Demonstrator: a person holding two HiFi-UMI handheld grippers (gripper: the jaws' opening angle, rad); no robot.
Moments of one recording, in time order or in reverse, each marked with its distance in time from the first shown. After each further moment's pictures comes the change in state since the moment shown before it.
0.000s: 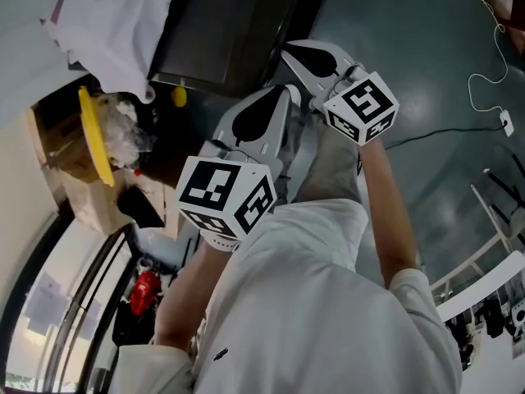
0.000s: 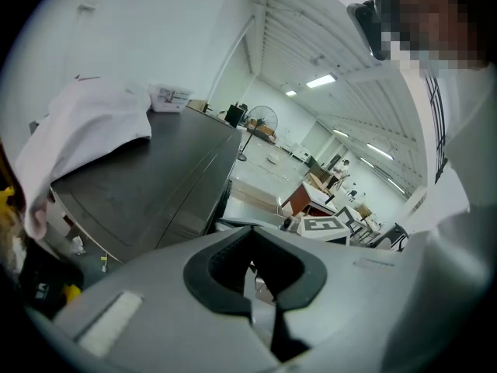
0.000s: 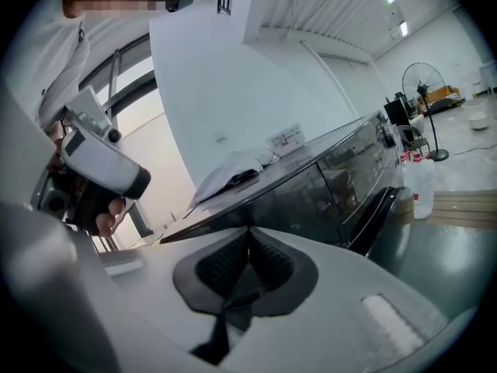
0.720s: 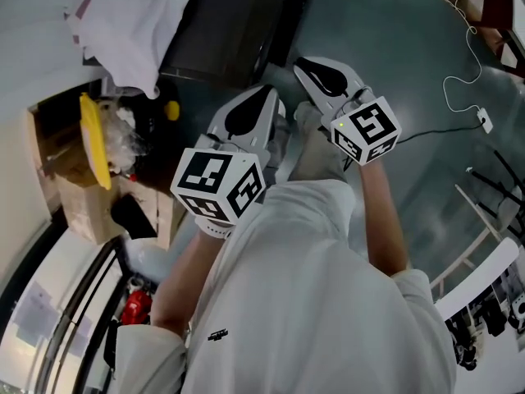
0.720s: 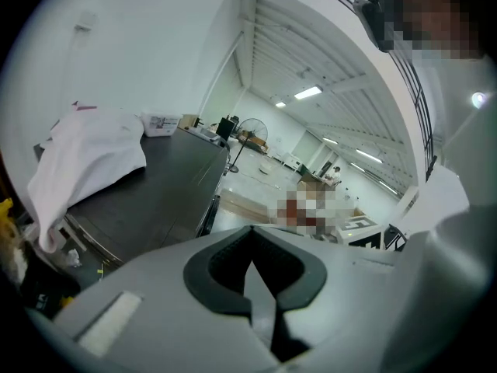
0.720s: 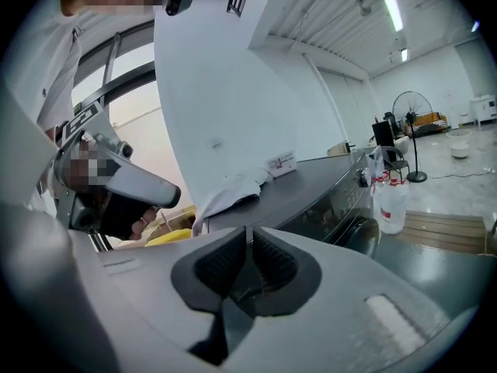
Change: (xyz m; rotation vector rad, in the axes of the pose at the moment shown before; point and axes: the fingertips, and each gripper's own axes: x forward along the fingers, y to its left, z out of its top) left arm -0.049 -0.033 0.023 0.049 -0.088 -0.044; right arm -0.076 0.039 0.052 -0.056 0.007 -0.140
